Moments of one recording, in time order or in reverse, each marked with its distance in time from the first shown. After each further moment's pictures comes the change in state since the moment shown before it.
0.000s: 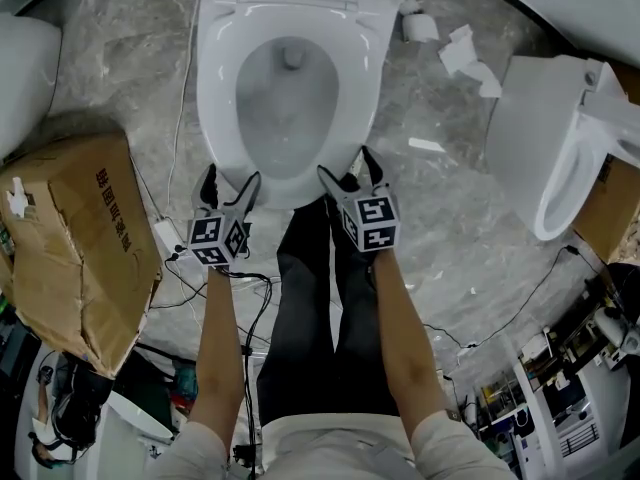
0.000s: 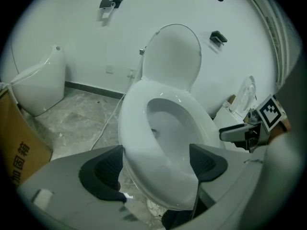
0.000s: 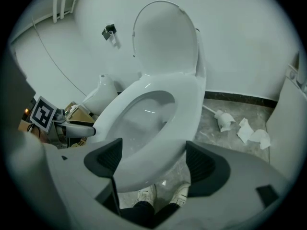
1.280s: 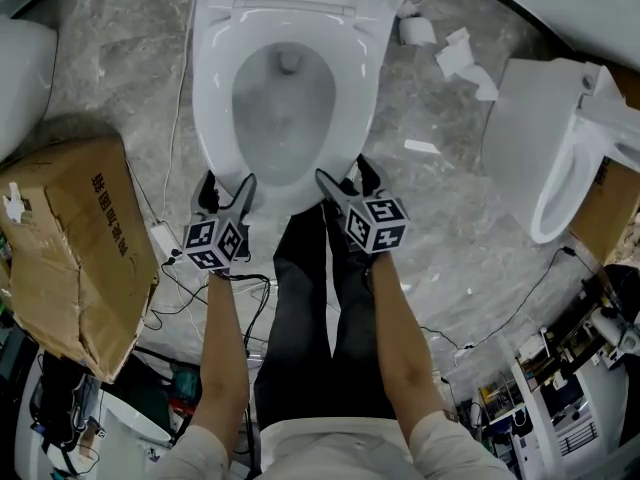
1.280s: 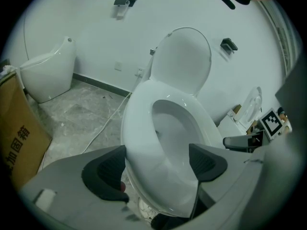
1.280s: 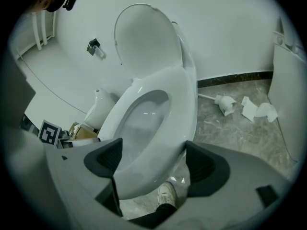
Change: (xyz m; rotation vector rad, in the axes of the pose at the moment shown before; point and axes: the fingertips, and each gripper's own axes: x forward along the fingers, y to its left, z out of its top) left arm 0.006 0.006 0.000 -0.121 -0.020 0.018; right arm 0.004 -0.003 -0.003 0.234 -0.029 0.077
